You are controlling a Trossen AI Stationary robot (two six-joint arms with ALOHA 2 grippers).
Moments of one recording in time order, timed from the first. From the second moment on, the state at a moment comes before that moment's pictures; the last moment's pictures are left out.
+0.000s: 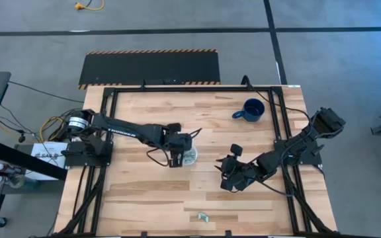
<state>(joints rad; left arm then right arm) -0.09 1.75 1.32 -0.72 -0.21 -0.08 0.55 1.53 0.75 -0.13 0.71 0.47</state>
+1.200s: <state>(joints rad) -0.16 1.59 1.30 -0.76 -0.12 -0.20 0.64 1.53 0.80 -0.12 0.68 0.46</state>
